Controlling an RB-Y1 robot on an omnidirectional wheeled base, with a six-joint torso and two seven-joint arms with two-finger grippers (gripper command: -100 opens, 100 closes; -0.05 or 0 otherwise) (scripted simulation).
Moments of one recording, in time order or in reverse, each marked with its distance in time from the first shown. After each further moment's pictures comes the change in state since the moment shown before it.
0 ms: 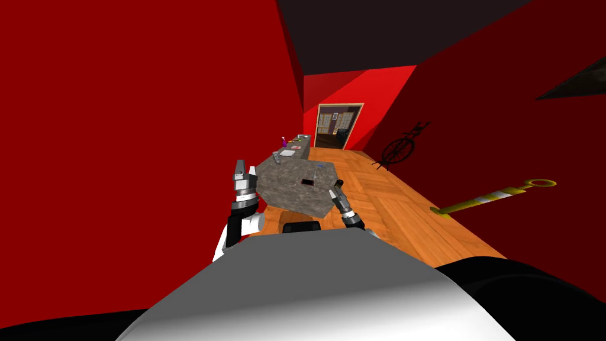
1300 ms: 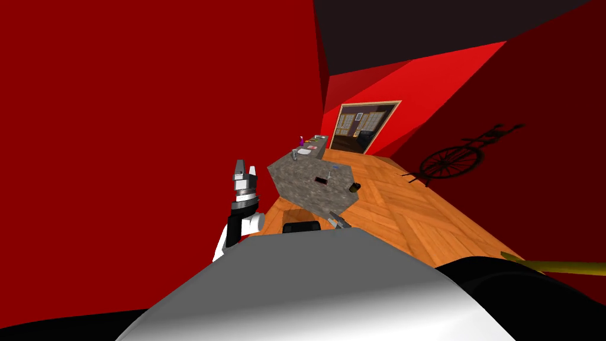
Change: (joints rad) left arm 0.000 0.000 0.000 0.000 0.000 0.000 0.000; right arm 0.070 -0.362 0.157 0.269 0.206 -0.139 -0.336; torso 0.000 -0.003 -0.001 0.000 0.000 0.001
